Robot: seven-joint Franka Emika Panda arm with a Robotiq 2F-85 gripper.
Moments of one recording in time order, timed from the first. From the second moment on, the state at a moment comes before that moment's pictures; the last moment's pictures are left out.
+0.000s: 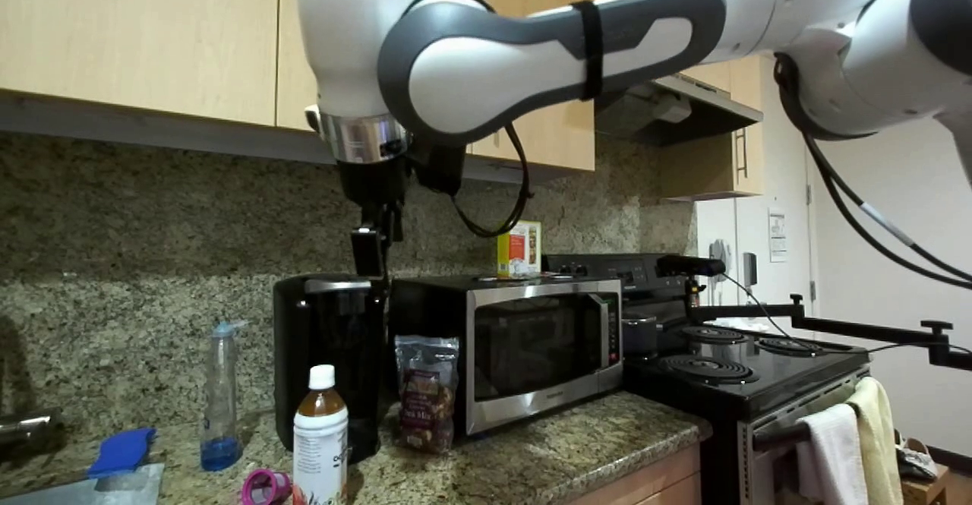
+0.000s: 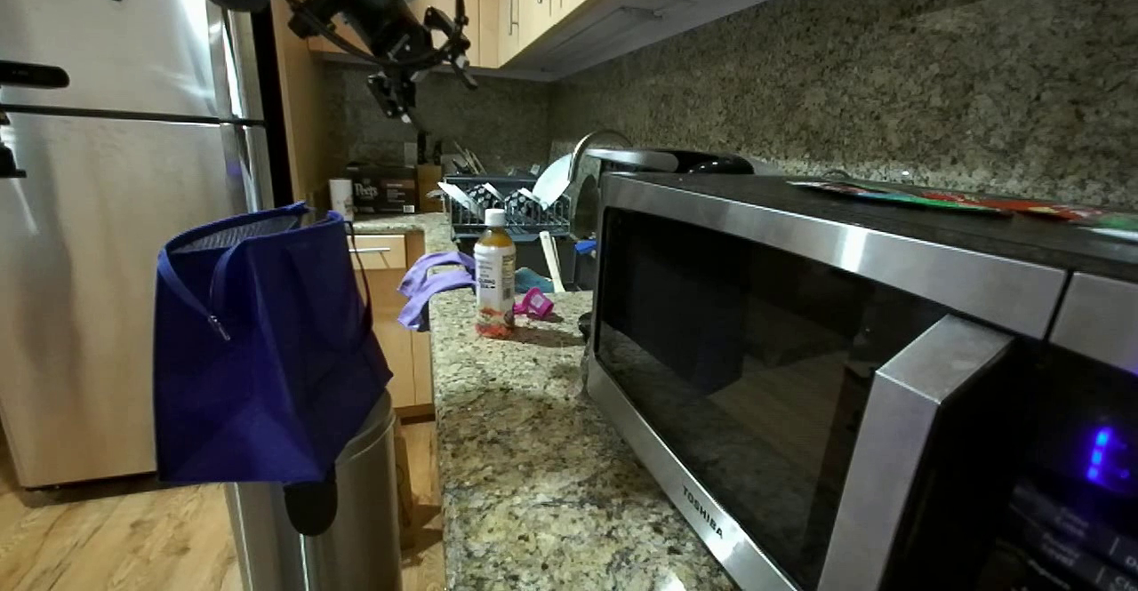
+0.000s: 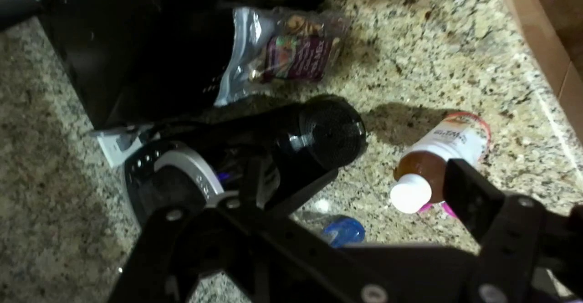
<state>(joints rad) 0.24 0.29 0.18 -1.42 -0.78 1.76 0.09</state>
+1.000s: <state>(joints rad) 0.22 0.44 0.06 -1.28 -0.96 2.03 -0.23</state>
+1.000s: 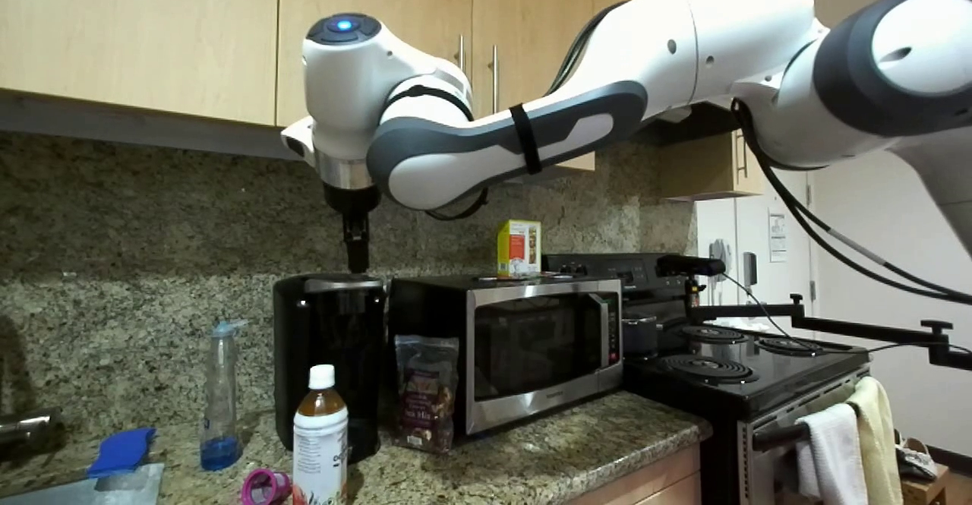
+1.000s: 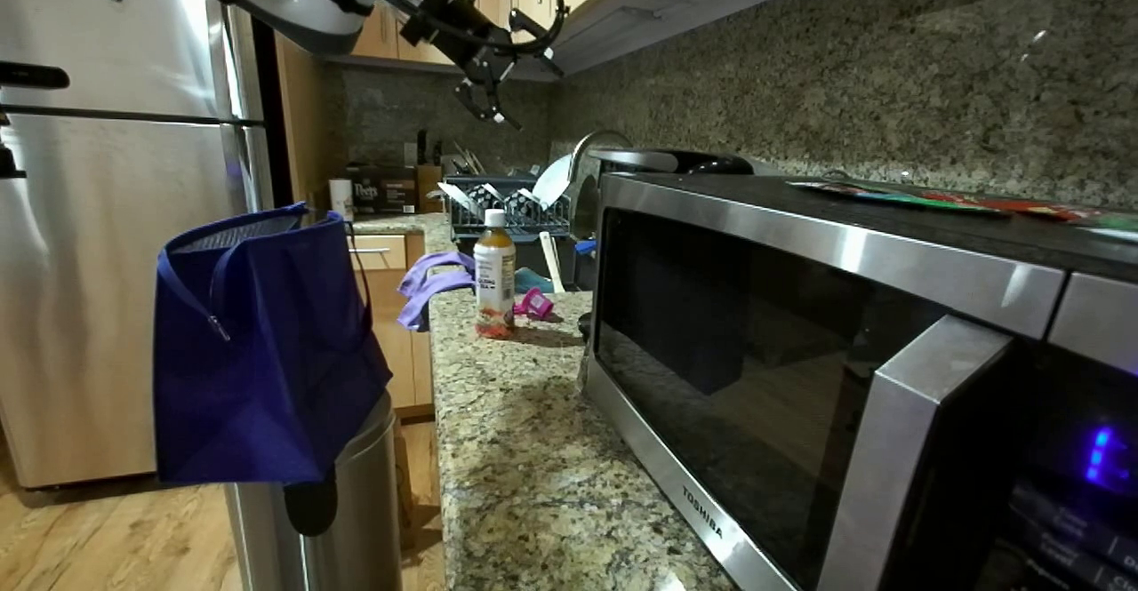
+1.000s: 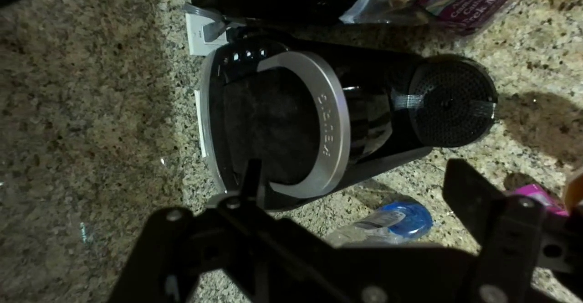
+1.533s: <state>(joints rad) 0.17 0.58 0.04 -1.16 -0.94 2.03 -0.29</state>
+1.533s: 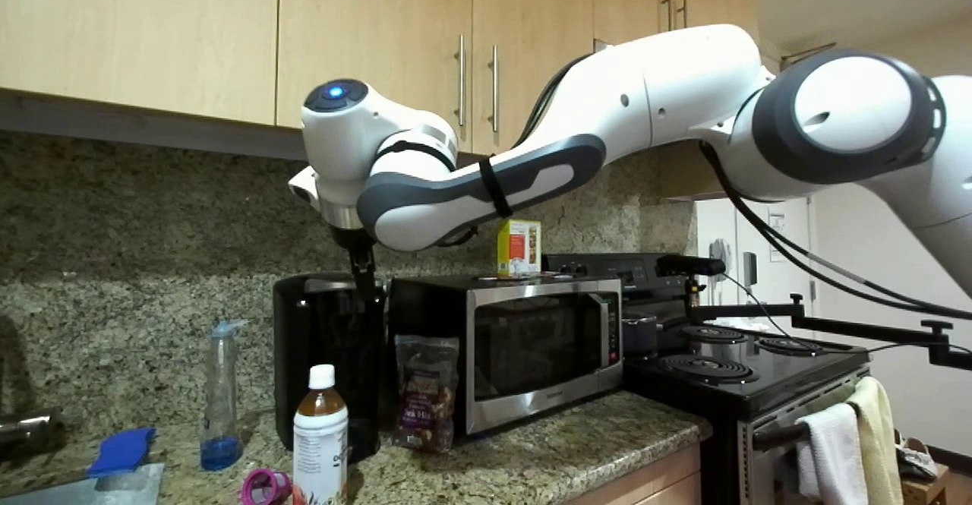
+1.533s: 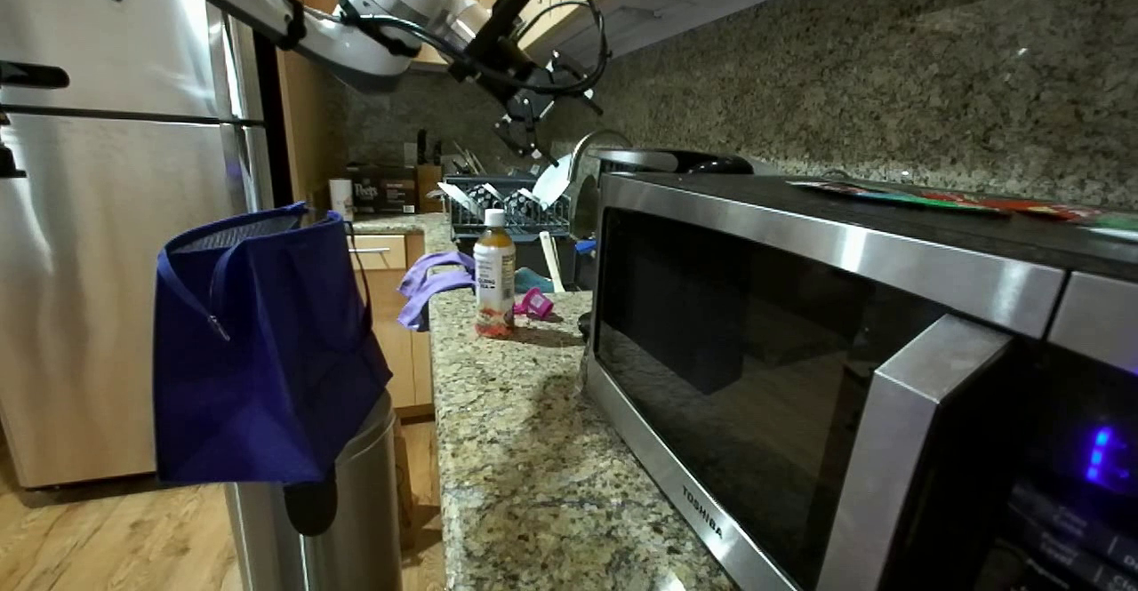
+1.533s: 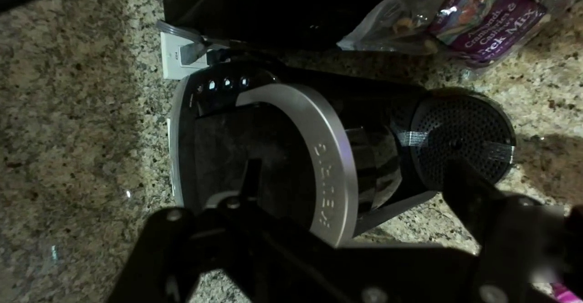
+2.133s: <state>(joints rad) 0.17 0.63 0.03 -1.07 -0.94 2.16 -0.29</state>
